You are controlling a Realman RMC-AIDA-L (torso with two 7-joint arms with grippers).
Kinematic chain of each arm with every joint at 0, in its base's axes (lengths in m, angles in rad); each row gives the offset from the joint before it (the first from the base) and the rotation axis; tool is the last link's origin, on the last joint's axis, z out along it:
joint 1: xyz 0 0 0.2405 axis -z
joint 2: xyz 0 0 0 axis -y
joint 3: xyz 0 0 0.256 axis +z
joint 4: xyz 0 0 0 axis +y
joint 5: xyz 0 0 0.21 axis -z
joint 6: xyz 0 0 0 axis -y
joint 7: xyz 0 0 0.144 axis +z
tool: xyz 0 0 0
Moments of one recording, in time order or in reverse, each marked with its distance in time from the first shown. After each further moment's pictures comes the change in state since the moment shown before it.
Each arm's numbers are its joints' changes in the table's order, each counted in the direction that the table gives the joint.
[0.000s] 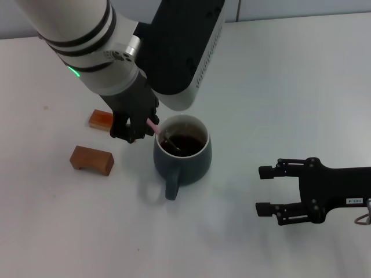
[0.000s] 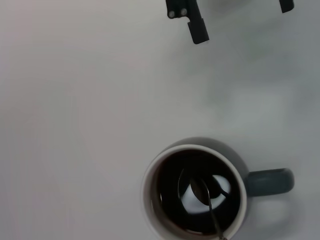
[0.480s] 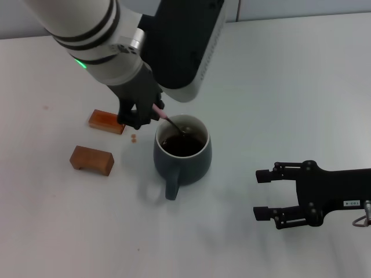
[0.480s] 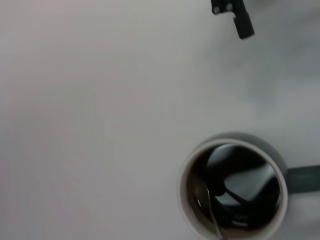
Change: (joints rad) left arm -0.008 0.000 0.013 0.006 -0.032 0.077 0.001; right arm -0.002 0.000 -0.035 0.002 -0.007 -0.007 0.007
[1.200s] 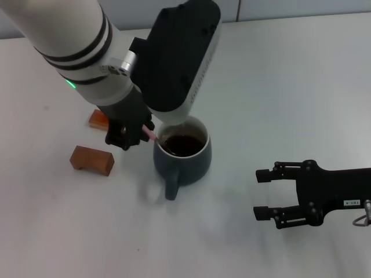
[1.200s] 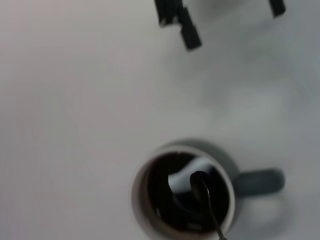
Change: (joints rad) left arm -0.040 -0.004 0.037 0.045 0.027 -0.067 -0.012; right arm -0.002 0.002 -0.002 0.000 -0.001 0.000 0.001
